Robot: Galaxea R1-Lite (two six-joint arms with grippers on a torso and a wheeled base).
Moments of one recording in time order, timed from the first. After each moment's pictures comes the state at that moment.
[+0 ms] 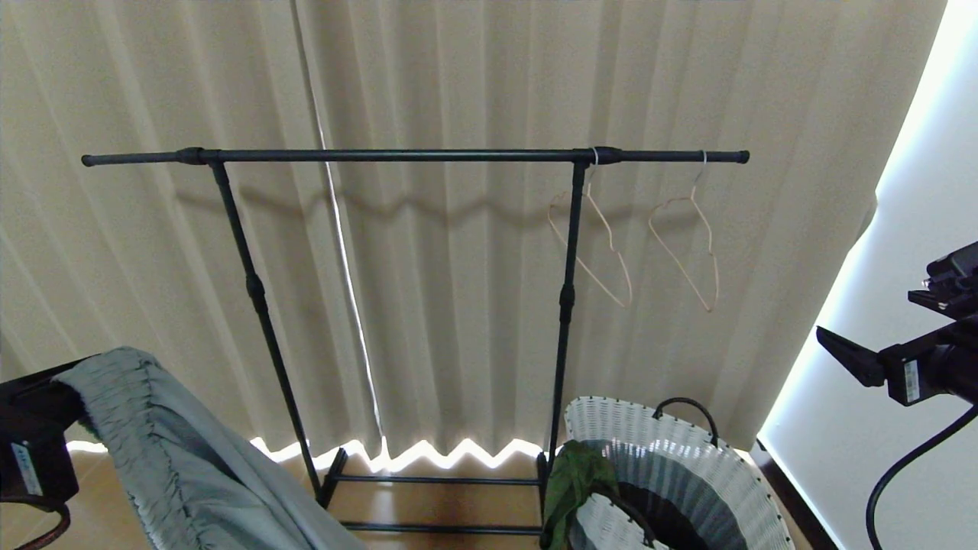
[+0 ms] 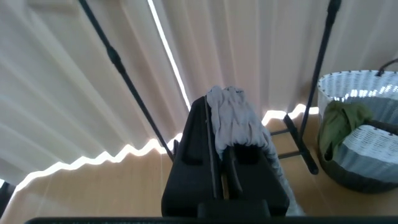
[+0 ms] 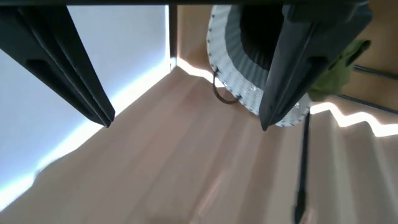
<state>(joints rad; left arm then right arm) -0.21 0.91 -0.51 -0.18 0.11 0.21 -0.05 1.32 -0.47 -0.61 0.02 -0.38</state>
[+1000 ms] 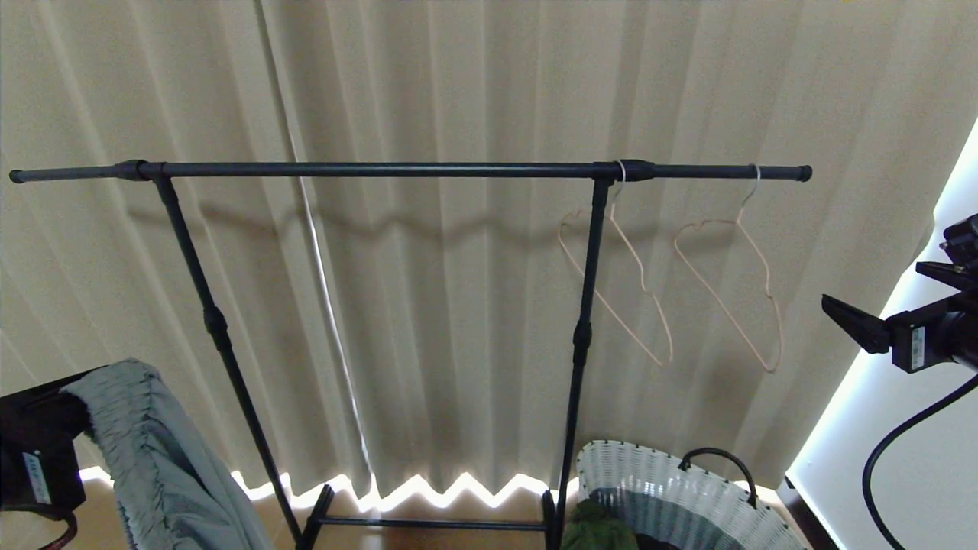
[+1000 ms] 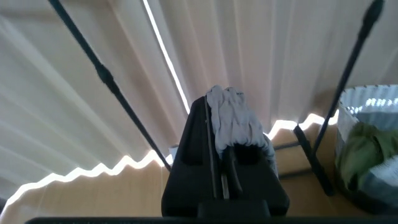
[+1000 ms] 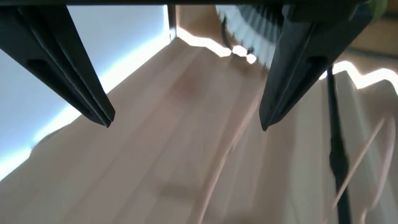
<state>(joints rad) -0.21 0.91 -0.49 -0.18 0.11 0.21 -0.08 1.33 -0.55 -0.61 0.05 -0.35</state>
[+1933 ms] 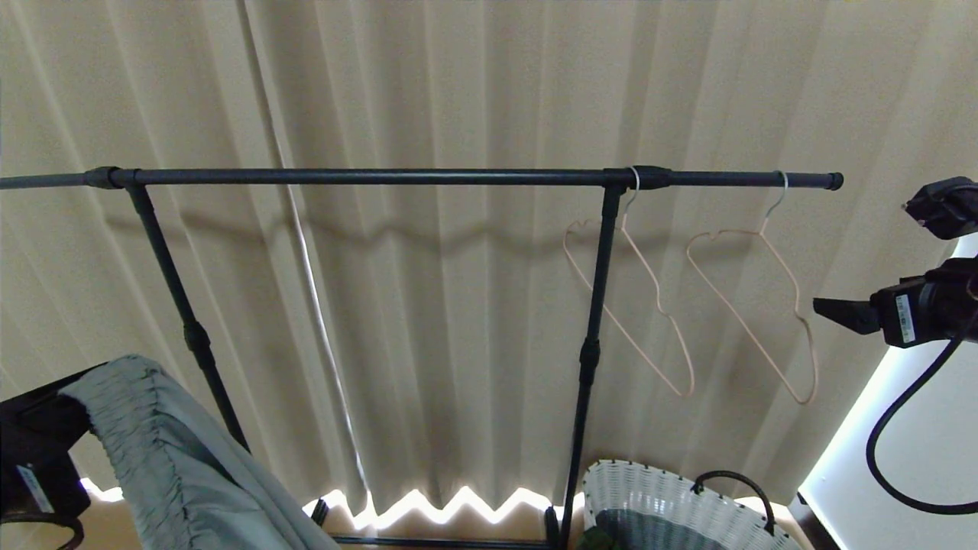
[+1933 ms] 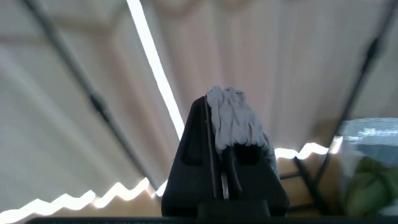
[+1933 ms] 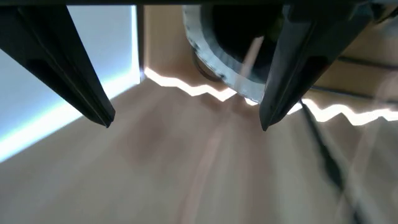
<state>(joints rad) -0.23 0.89 -0.38 -0.37 0.07 0.18 -0.07 1.43 -0.92 -0.02 -0.03 -0.21</state>
